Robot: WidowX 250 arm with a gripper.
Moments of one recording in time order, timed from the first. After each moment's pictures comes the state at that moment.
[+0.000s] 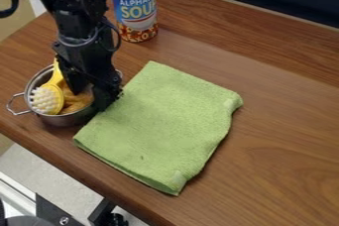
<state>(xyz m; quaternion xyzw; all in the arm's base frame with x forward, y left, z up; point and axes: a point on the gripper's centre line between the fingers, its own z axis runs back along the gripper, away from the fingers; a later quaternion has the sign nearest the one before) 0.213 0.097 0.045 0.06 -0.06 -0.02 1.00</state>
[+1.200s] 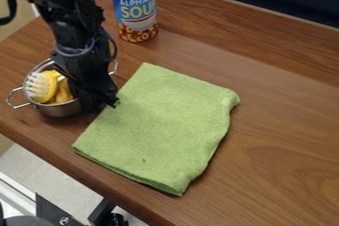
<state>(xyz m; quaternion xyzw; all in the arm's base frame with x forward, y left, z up) 0.212 0.103 0.045 0.08 -0.06 -0.02 0.99</state>
